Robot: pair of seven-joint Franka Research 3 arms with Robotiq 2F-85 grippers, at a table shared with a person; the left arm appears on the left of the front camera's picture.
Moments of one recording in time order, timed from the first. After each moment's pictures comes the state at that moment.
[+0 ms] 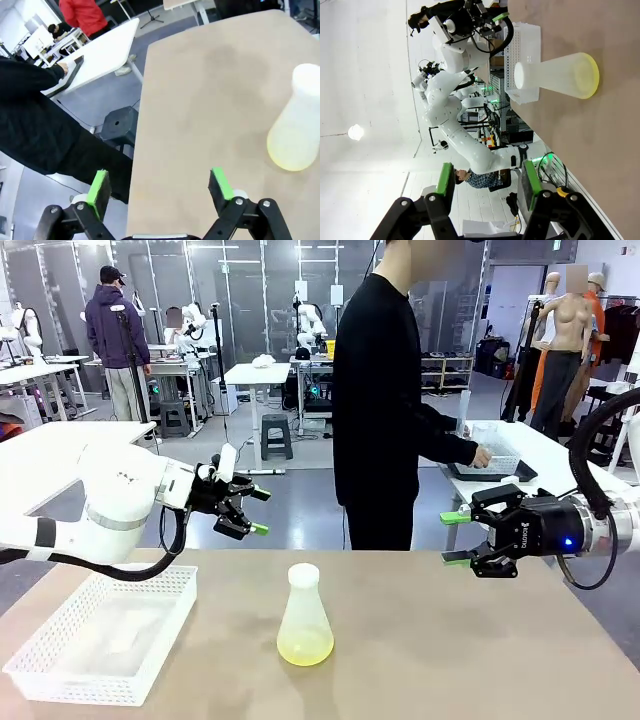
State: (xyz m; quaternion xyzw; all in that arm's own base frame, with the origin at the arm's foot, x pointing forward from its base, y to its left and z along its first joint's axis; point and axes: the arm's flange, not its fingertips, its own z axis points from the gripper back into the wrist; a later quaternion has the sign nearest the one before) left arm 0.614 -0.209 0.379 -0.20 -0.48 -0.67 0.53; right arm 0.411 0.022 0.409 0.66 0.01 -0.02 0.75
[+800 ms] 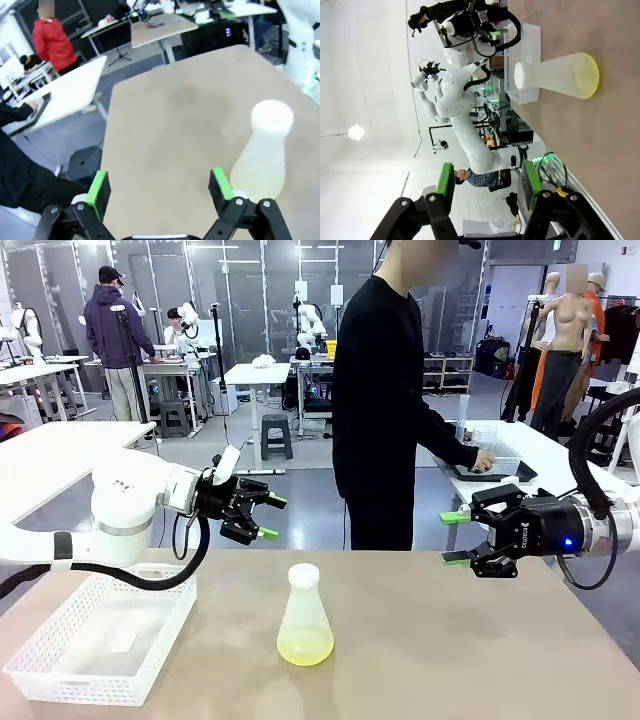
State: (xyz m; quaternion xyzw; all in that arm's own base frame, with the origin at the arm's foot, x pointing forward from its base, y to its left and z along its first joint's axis) left arm 0.605 -0.233 0.372 -0.33 -0.47 -0.67 0.47; right arm 0.411 0.022 0.409 0.66 0.01 -0.02 0.75
